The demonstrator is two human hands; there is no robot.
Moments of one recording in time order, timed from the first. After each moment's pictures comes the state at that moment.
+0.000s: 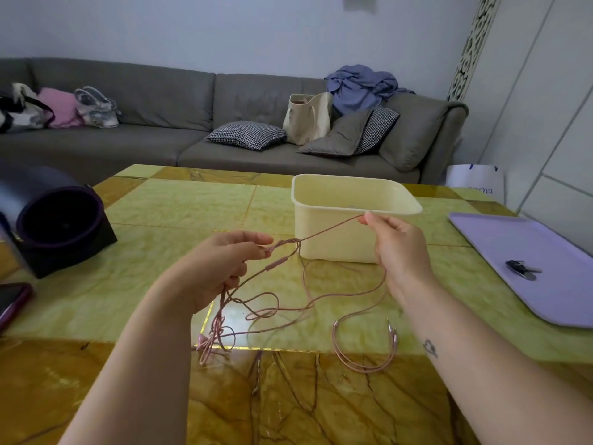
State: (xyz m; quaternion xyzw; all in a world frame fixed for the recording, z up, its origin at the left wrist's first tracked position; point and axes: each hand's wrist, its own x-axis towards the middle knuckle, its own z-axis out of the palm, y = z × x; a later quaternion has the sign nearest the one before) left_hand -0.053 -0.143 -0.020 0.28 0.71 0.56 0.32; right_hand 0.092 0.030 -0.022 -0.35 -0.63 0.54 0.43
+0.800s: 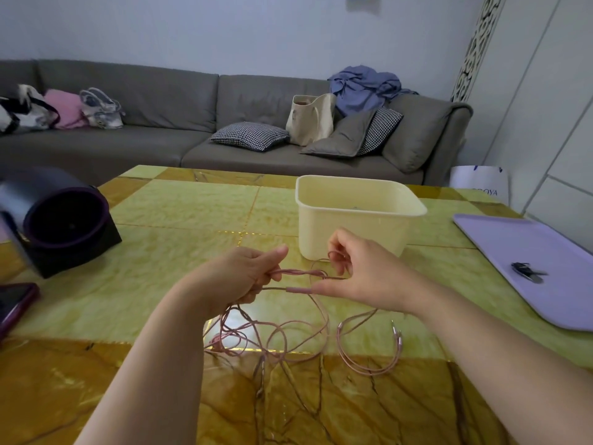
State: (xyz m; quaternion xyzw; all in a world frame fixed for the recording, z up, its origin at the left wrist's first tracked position) left_hand -0.045 -0.137 -0.027 0.33 0.72 0.49 0.36; right_hand 0.099 0.010 -0.014 -0.14 -0.95 0.27 0.13
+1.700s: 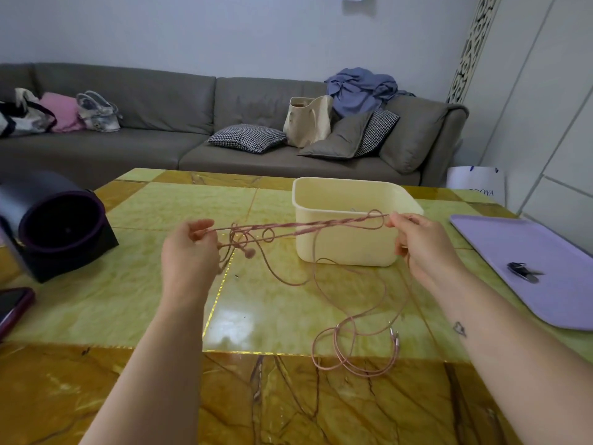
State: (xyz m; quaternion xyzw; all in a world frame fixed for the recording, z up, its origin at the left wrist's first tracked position) left_hand -0.072 -0.136 -0.039 0.12 0.74 0.66 0.01; right_hand 0.102 0.083 -0.026 -0.36 -0.65 0.54 0.39
